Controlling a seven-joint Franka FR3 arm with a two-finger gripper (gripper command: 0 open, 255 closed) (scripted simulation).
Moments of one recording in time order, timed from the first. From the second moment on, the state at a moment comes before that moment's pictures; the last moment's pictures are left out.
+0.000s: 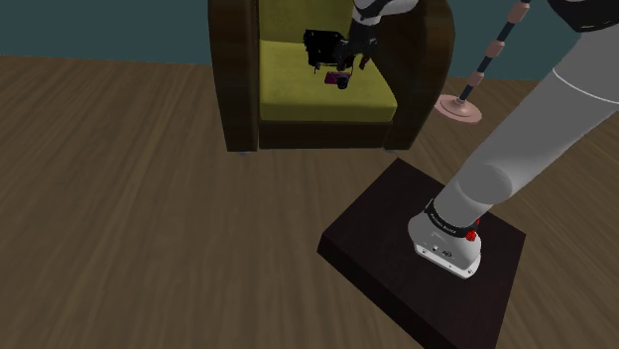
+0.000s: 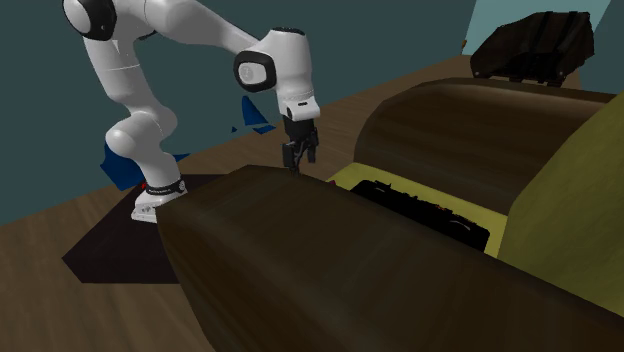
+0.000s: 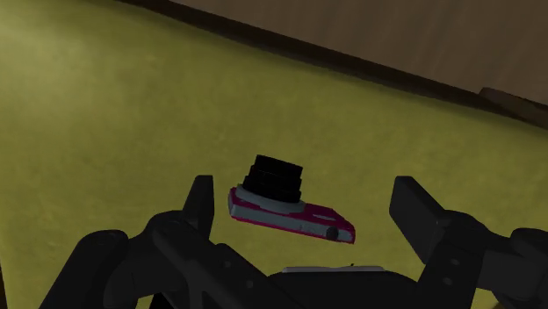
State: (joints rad) arm -0.10 -0.05 -0.20 -2.12 -0.03 2.17 0.17
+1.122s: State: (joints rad) arm -0.12 0.11 -0.22 -2.09 0.00 2.30 0.16
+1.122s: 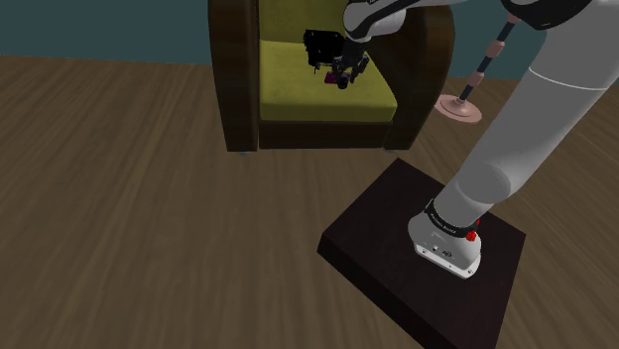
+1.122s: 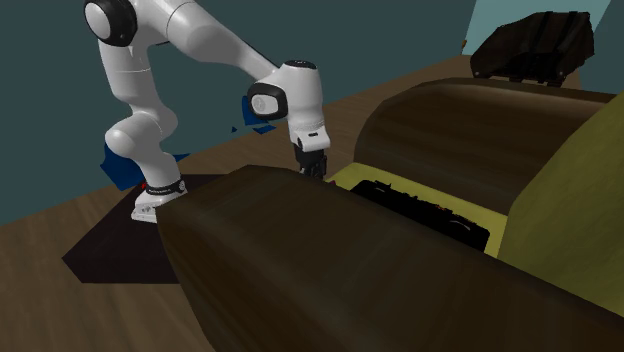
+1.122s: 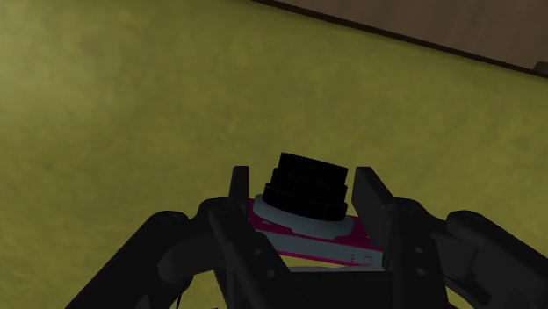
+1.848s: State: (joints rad) arm -0.12 0.08 -0.22 -2.06 -0.01 2.24 0.16
